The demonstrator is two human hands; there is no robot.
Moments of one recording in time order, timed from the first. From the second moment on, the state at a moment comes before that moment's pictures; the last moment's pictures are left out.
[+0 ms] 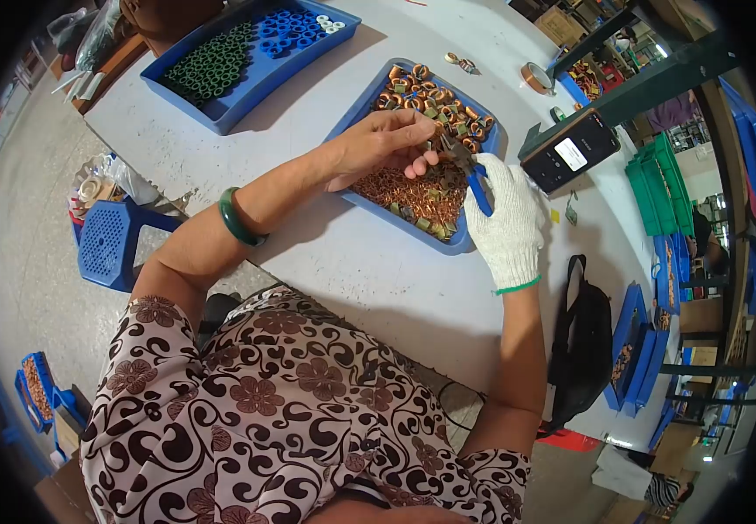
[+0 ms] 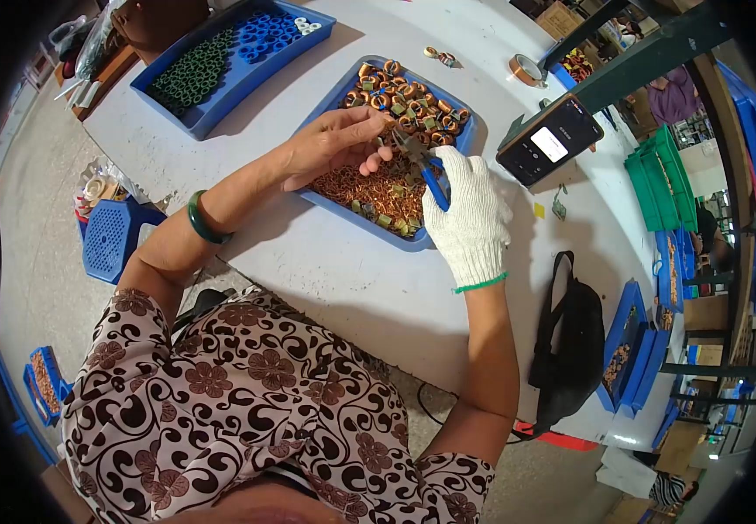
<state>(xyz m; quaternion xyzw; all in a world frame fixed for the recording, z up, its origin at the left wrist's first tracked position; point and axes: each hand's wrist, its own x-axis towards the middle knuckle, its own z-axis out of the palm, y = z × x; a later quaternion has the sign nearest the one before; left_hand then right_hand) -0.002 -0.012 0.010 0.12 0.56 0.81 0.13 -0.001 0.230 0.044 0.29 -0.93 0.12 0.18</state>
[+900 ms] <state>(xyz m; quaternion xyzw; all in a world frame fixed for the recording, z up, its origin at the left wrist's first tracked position) -0.003 -0.012 0.010 0.12 0.56 0.81 0.14 -0.002 0.230 0.043 0.30 -0.93 0.10 0.18</state>
